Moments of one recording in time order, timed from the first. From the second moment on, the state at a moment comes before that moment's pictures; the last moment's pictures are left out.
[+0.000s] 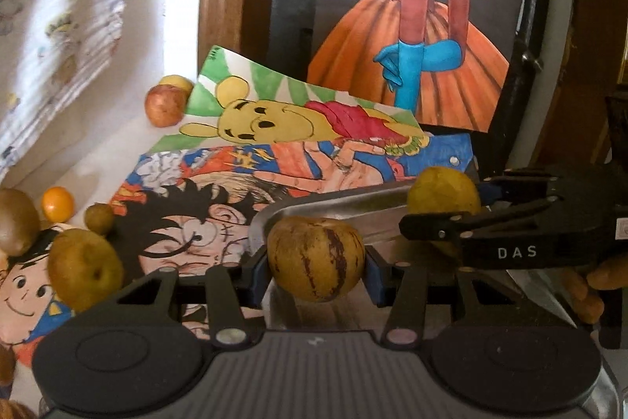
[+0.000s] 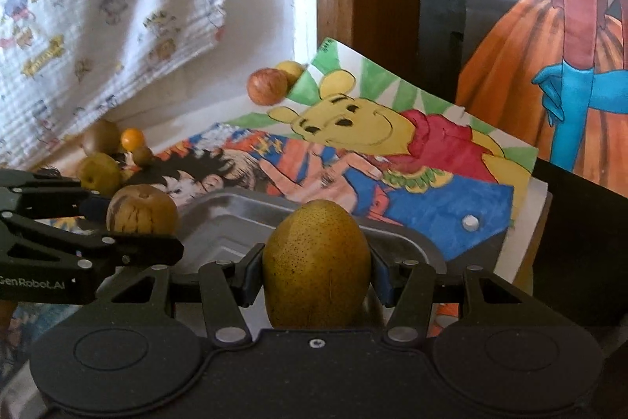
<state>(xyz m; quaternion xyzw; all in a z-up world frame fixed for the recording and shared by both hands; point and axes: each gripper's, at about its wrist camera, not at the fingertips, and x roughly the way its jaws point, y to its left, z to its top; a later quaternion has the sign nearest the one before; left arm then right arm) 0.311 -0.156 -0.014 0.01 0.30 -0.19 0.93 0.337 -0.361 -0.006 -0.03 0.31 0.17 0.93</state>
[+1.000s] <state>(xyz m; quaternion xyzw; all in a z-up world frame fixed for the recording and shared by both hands) 0.256 -0.123 0.015 -0.01 0.27 -0.14 0.95 0.283 -0.369 0.029 0.04 0.26 0.16 0.95</state>
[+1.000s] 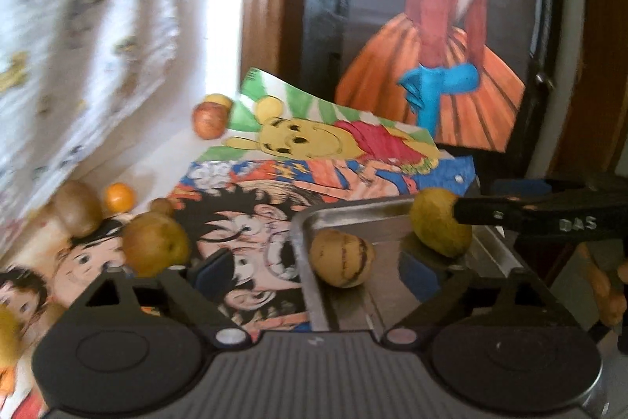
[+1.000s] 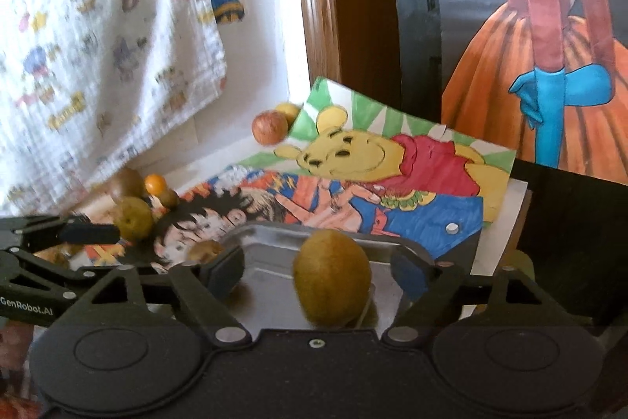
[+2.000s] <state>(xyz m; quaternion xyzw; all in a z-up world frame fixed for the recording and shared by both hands) 0.075 -0.034 0.047 -0.05 0.28 -0.06 0.96 0.068 -0.290 0.078 0.05 0.29 0.20 0.94</state>
